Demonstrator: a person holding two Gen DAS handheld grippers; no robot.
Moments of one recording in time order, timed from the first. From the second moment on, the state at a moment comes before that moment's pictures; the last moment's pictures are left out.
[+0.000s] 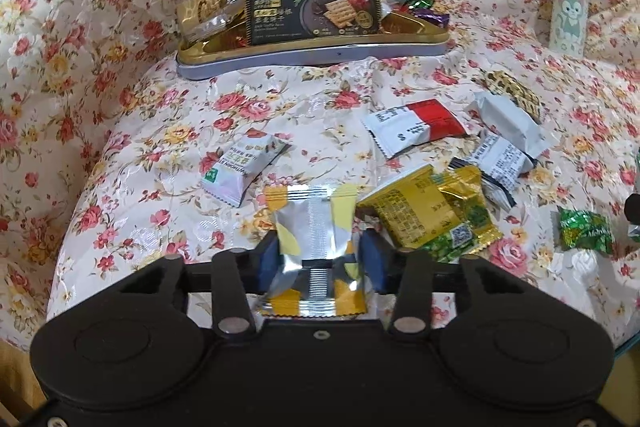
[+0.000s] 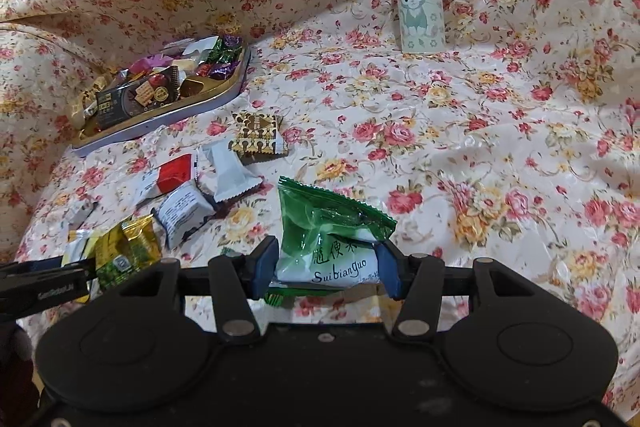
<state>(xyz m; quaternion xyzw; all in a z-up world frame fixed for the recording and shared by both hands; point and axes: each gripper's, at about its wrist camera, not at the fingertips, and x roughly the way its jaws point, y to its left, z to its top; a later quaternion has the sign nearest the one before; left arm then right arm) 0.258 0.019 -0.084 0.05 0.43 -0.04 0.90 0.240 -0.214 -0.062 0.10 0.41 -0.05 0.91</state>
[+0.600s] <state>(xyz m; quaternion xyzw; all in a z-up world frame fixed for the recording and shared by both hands) 0.232 0.025 -0.063 0.04 0.41 -0.03 0.91 0.194 -0.218 -0.041 0.10 0.38 -0.03 0.92</state>
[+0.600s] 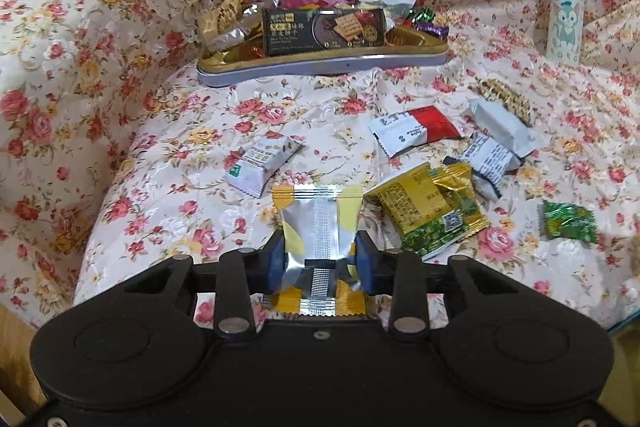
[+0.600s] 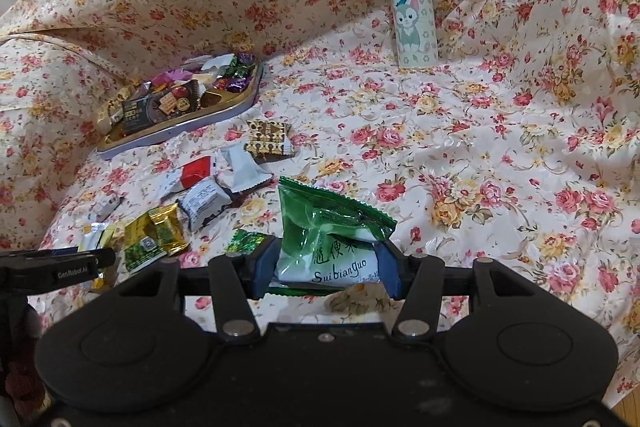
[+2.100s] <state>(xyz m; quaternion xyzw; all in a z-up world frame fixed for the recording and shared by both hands) 0.061 0.003 -0.064 -0.04 0.54 -0.04 0.84 0.044 -0.198 -0.039 0.09 0.47 0.08 0.87</state>
